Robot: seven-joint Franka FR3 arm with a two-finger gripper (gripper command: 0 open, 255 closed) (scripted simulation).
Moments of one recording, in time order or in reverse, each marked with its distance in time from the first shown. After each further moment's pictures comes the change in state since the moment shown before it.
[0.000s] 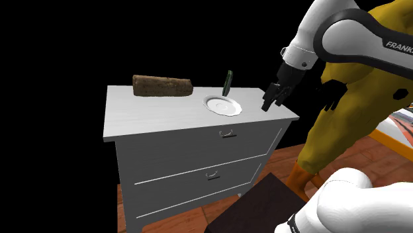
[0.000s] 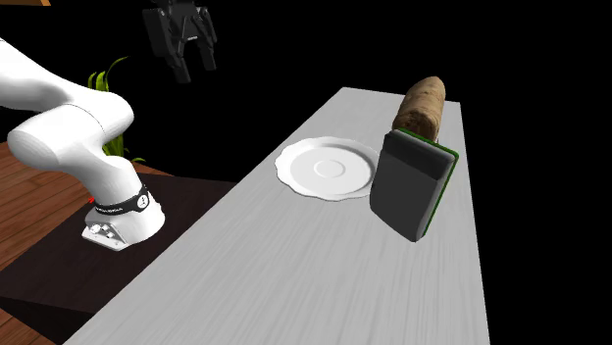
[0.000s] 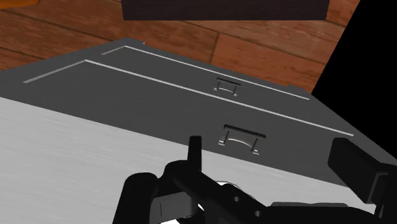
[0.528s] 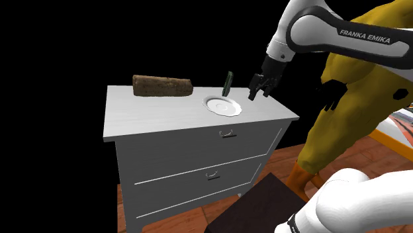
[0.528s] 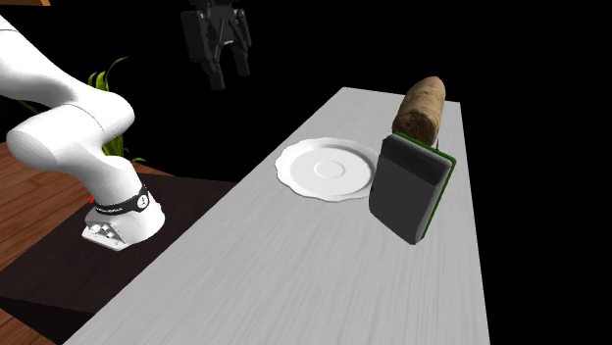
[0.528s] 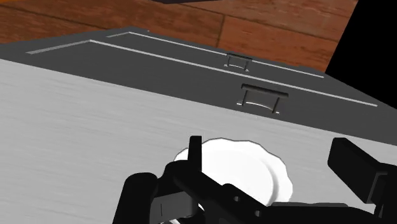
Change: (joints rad) arm -0.029 0.223 -0.018 0.143 -0.019 0.081 0.020
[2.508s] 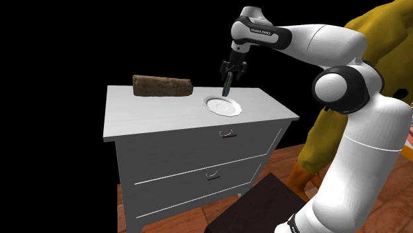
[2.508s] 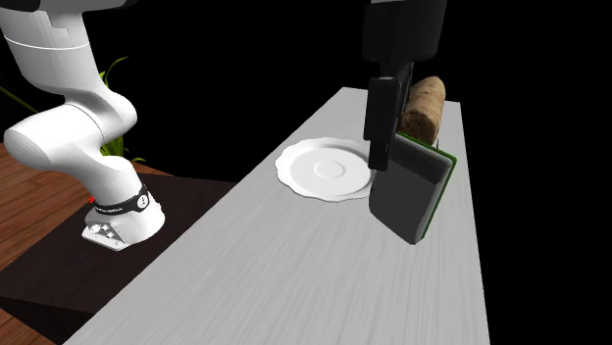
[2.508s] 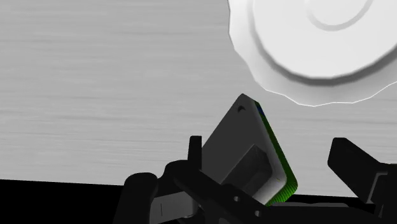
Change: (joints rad) arm -0.097 0.842 -0.088 0.808 0.006 0.037 0.033
